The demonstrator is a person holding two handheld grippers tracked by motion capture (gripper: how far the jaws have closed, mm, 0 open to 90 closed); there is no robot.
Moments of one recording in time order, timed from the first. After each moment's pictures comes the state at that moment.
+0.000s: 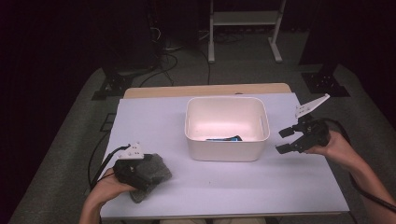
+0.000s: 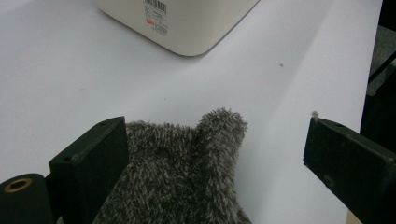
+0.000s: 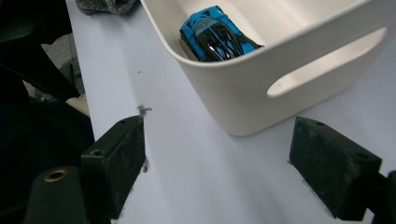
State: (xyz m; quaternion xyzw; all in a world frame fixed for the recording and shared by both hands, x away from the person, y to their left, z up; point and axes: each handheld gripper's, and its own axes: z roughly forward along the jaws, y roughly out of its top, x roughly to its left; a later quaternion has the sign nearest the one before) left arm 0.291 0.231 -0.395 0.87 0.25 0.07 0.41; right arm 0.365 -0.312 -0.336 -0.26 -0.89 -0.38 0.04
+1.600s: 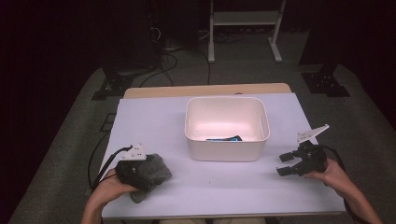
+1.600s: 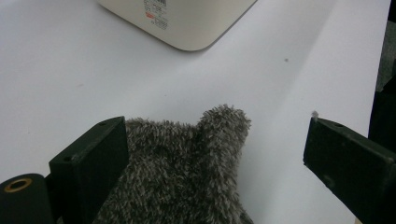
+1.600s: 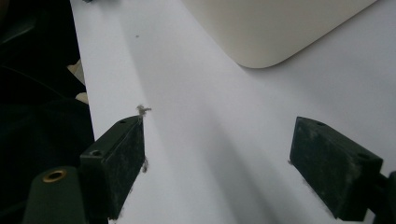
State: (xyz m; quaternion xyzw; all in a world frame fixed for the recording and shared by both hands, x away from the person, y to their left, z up) left arm 0.291 0.227 -0.400 0.88 0.25 0.08 0.40; right arm 0.336 -0.333 -0.423 -0.31 -0.86 -0.41 0.10
